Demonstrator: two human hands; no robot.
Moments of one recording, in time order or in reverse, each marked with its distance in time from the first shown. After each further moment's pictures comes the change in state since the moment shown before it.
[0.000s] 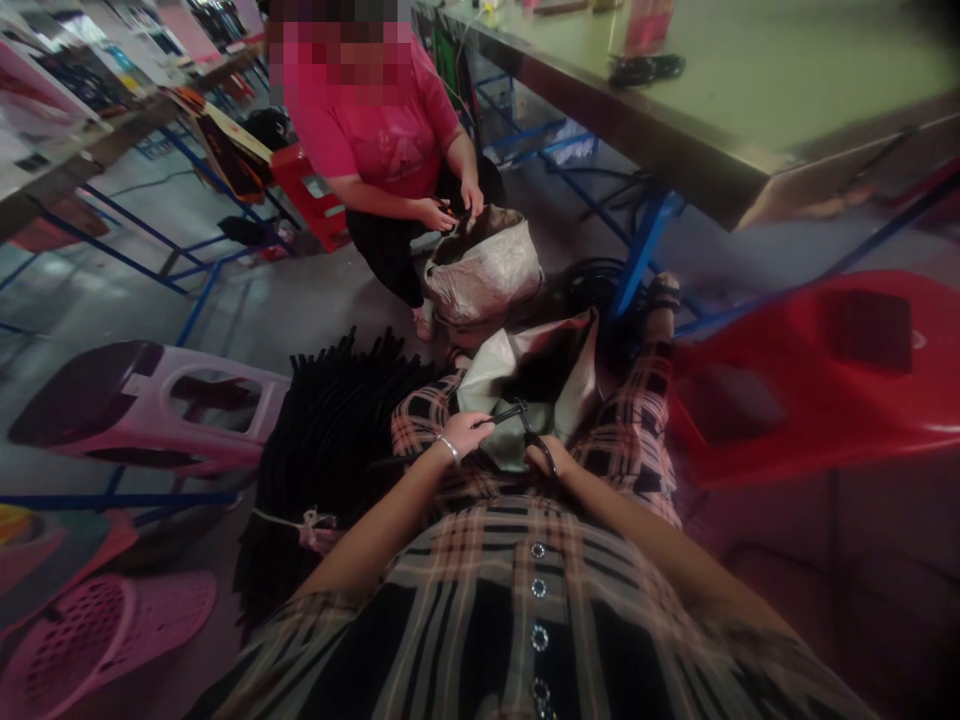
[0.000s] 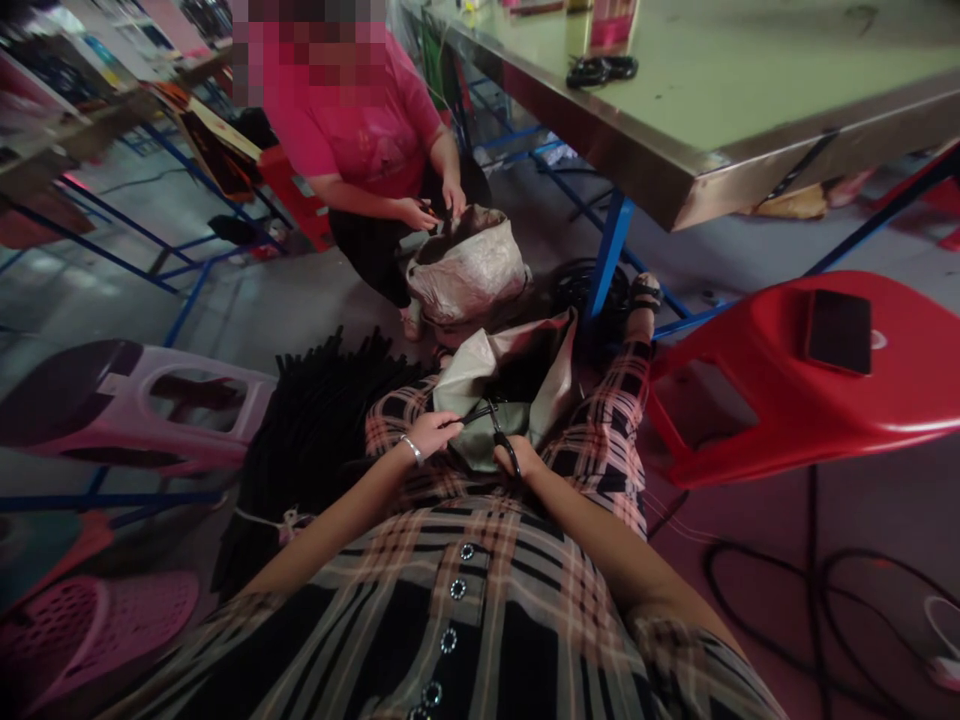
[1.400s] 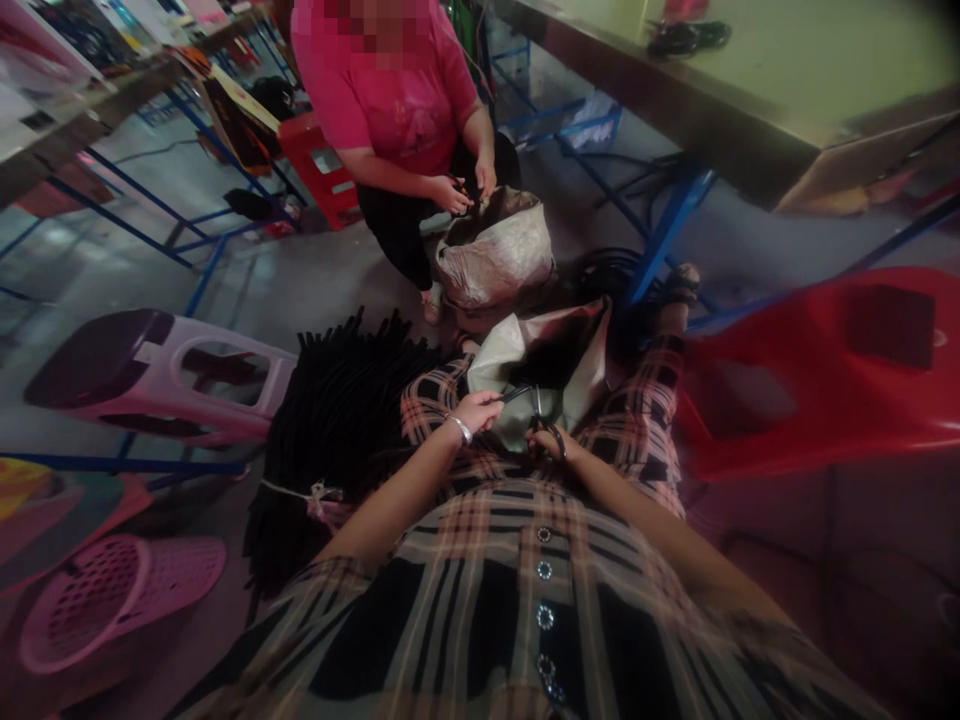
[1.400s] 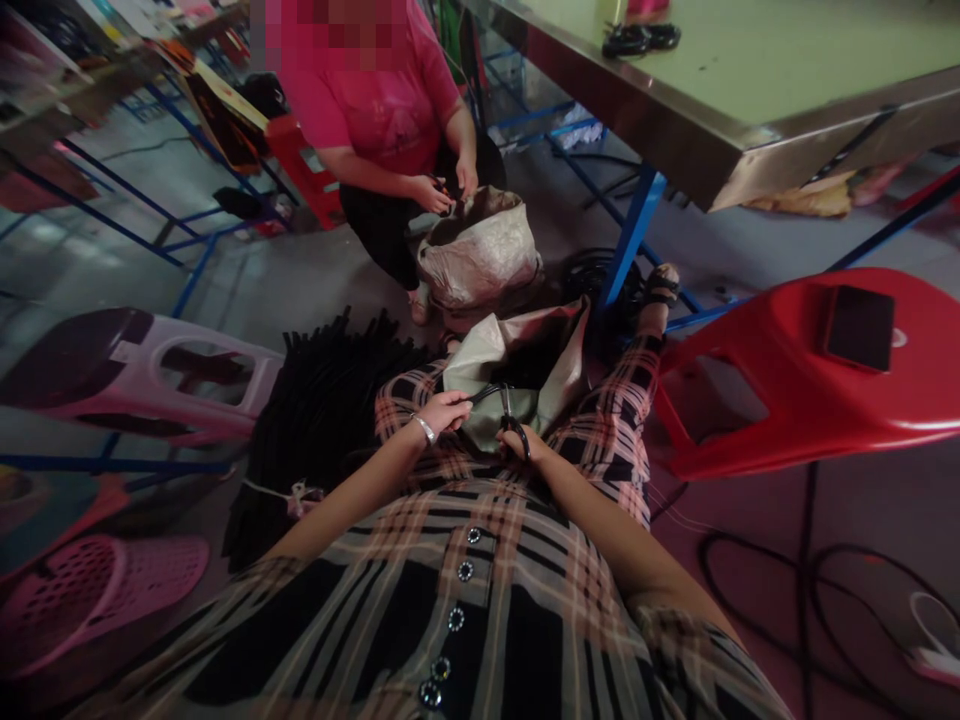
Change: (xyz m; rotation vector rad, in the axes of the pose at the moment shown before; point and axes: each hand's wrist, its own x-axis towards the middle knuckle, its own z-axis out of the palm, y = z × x) left_hand 0.000 -0.001 0.007 -0.447 -0.033 -0.133; right_hand -0.014 -0.010 0.009 0.350 -0.045 0.108
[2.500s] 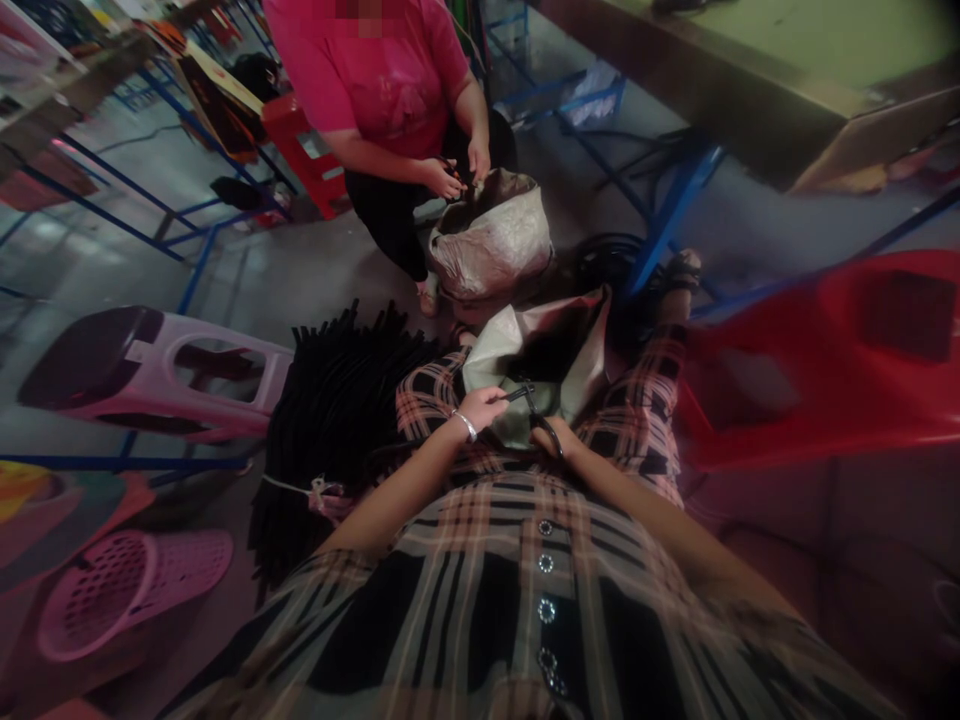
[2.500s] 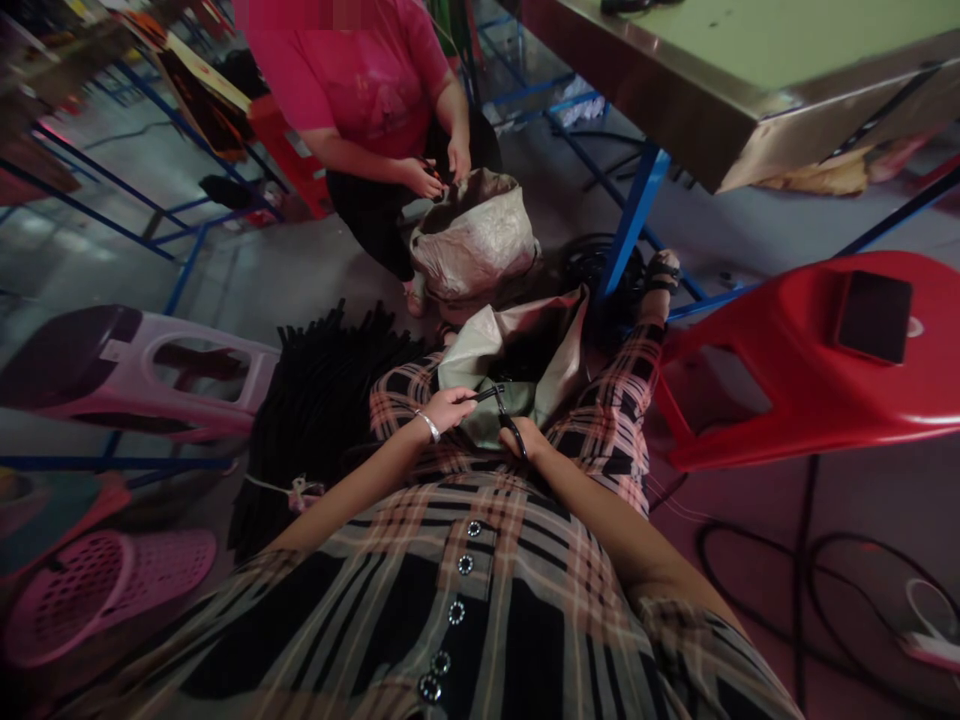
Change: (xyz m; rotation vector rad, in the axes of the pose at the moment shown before) left_hand -0.013 0.029 0.020 0.195 0.007 0.023; right_hand 0.014 0.008 -0.017 -0.502 0.035 -0.177
